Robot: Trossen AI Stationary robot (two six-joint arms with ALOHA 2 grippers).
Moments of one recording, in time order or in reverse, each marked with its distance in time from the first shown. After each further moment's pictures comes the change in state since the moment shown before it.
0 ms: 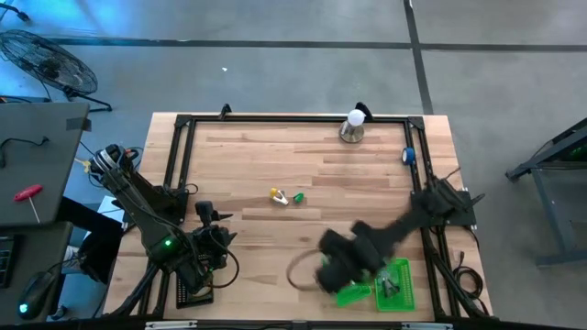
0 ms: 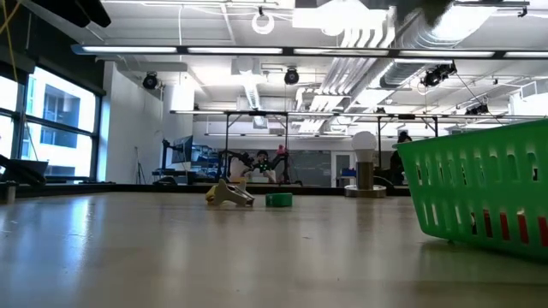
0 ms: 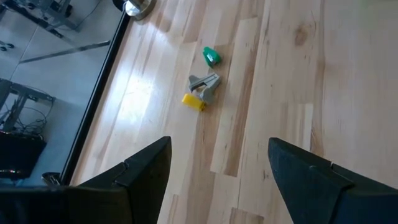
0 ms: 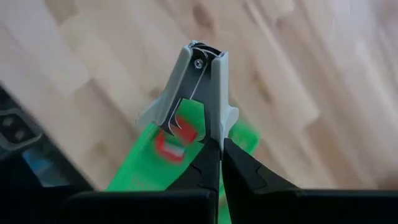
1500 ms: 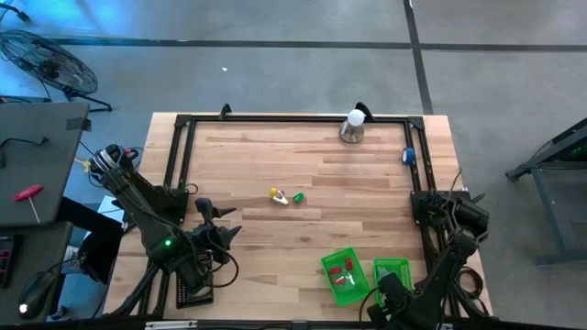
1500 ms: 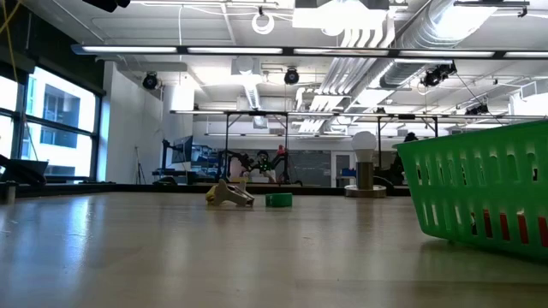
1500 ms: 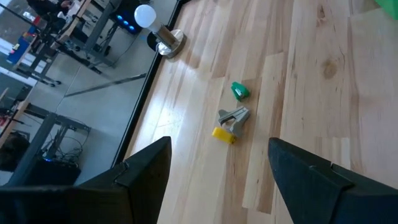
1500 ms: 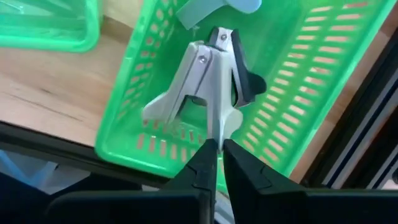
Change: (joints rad) left arm 0.001 0.000 0.000 0.004 -0.181 0.064; right arm 0.444 0.001 -0.418 0.249 -0.288 0.948
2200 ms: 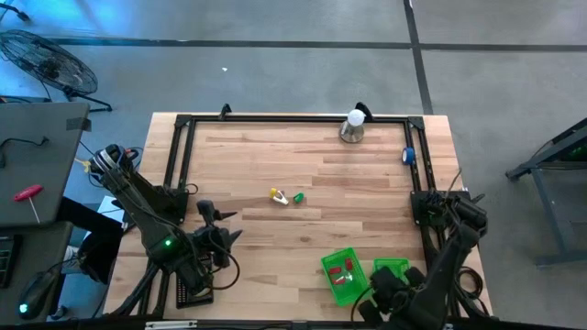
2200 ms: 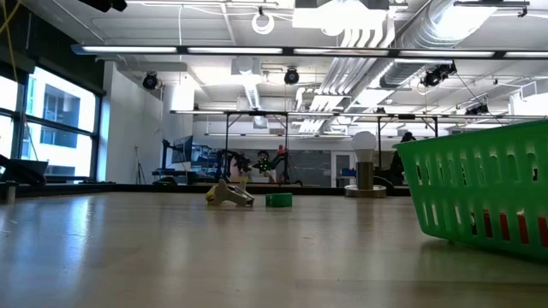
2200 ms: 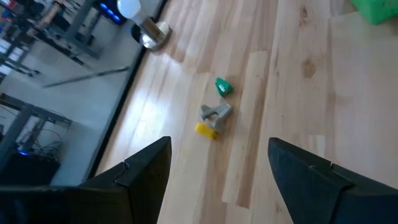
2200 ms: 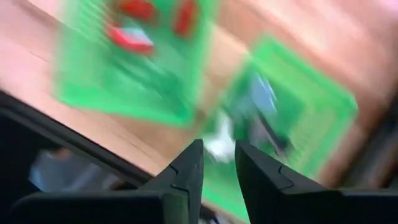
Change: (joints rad) left arm 0.000 0.000 0.000 0.053 0.057 0.000; right arm -0.046 -0.003 0.255 -0.254 0.293 -0.165
